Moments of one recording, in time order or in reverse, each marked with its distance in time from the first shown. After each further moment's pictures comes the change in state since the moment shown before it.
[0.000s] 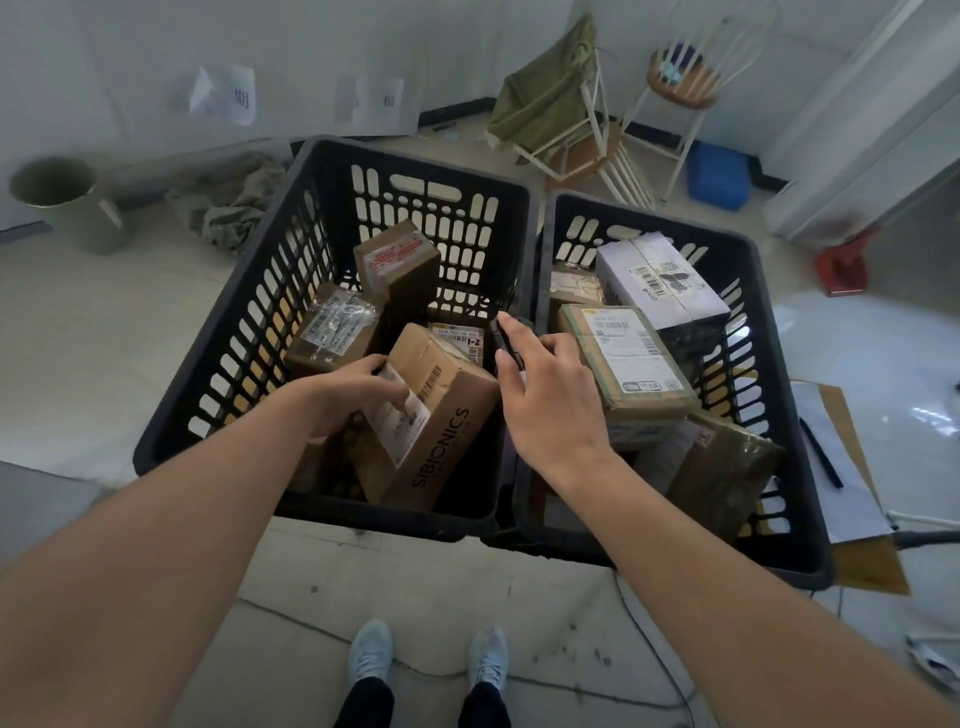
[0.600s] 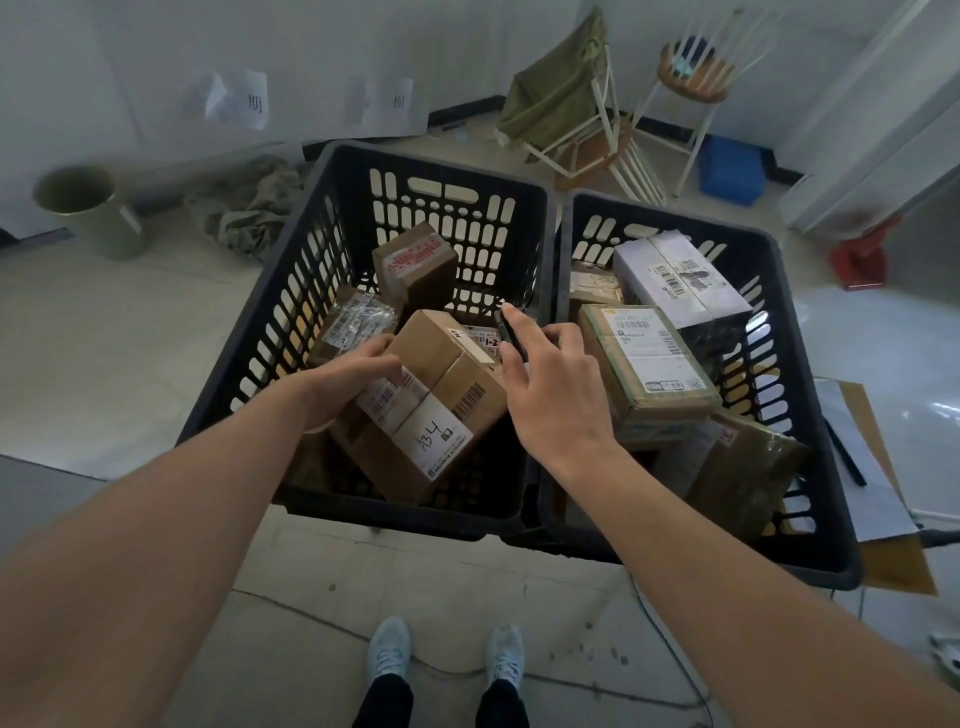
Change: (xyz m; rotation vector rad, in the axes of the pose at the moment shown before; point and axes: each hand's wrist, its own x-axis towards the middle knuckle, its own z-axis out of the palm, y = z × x) left_hand -0.026 0.001 -0.023 -0.044 -0.012 0.148; right_hand 0.003 -0.018 0.007 -0.024 0.017 -0.018
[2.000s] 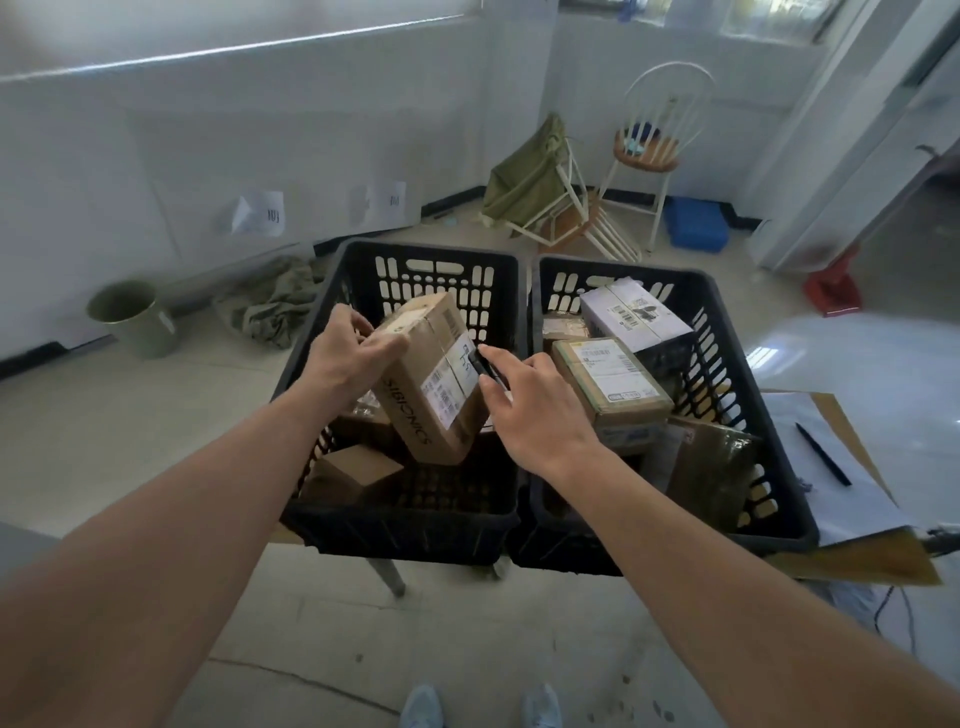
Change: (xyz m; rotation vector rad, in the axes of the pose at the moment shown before) left_hand -0.072 0.069 0.010 0.290 0.685 0.393; right_hand -0.043 -0.030 -0.057 0.125 -0.104 -0.025
